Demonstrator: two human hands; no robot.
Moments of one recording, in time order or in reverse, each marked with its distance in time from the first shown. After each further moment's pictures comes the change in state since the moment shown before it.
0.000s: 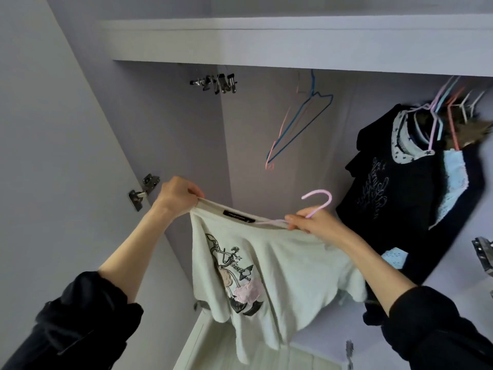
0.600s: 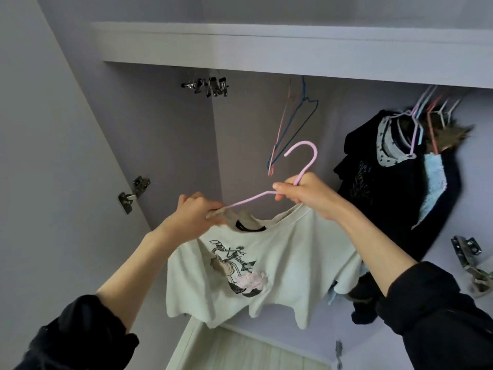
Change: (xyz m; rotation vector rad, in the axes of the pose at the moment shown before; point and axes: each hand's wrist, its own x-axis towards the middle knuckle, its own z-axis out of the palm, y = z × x) left_hand -0.026 0.007 0.029 0.225 -0.126 0.442; right_hand -0.001 -0.062 -0.031 0.122 0.047 -0.126
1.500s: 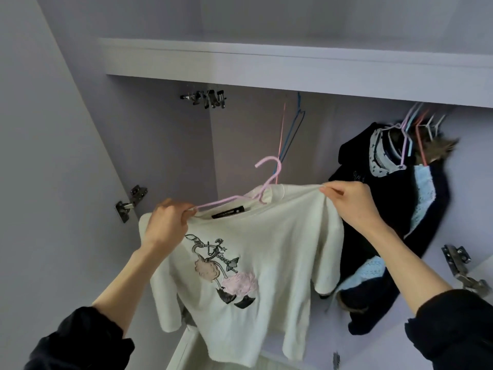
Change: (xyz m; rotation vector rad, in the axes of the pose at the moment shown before) left_hand -0.006 -0.037 0.008 -0.084 0.434 -0.085; right_hand -0.023 0.041 -0.052 -0.403 0.514 -0.139
